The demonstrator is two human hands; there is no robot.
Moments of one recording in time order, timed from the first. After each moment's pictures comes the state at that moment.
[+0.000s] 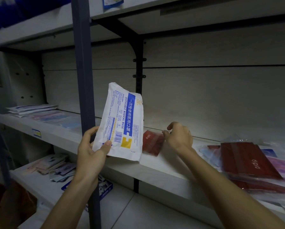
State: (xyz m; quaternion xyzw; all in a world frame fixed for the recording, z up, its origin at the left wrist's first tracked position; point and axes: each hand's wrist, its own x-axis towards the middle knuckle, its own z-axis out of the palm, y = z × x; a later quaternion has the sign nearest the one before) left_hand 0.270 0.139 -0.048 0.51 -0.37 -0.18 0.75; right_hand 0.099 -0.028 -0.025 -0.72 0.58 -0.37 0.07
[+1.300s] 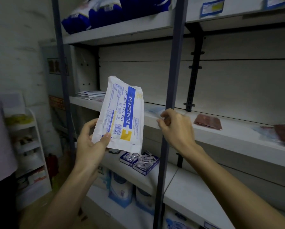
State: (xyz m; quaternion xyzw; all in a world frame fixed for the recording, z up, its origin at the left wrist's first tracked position) left_hand 0.447 0.389 -0.073 0.51 -0.34 -0.13 0.78; right_hand 0.284 0.247 -0.035 -0.81 0.37 -0.46 0.04
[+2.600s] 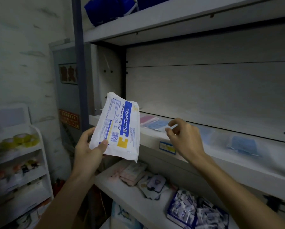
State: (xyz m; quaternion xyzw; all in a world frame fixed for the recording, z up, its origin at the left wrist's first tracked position) left_hand 0.860 0.212 -0.070 0.55 -0.31 -0.13 0.76; right_hand 0.667 0.053 -0.038 -0.80 0.38 -0.45 0.07
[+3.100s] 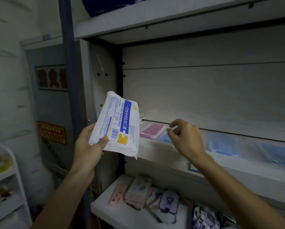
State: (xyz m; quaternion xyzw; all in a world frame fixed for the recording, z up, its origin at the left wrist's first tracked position) left_hand 1.008 0.131 -0.047 0.53 -0.36 -0.18 0.75; right_hand 0.793 -0.005 -0.036 -0.77 0.43 -0.47 0.06
